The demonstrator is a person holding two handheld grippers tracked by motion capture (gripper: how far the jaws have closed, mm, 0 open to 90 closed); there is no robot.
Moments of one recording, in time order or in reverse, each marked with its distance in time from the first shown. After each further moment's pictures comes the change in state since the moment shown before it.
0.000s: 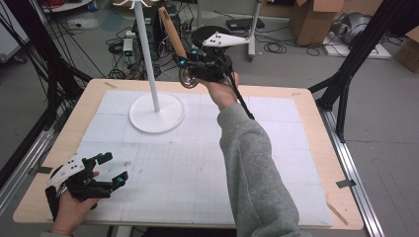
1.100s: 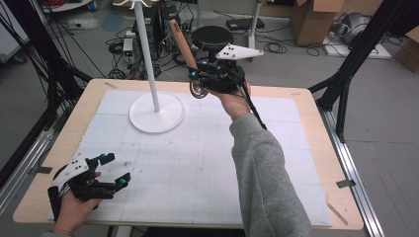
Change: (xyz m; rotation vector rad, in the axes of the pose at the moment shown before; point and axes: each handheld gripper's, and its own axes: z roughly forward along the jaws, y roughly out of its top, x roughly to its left) left arm -0.004 0.000 0.004 0.027 -0.005 0.019; right arm 0.001 -0.018 -0.032 0.008 0.027 -0.020
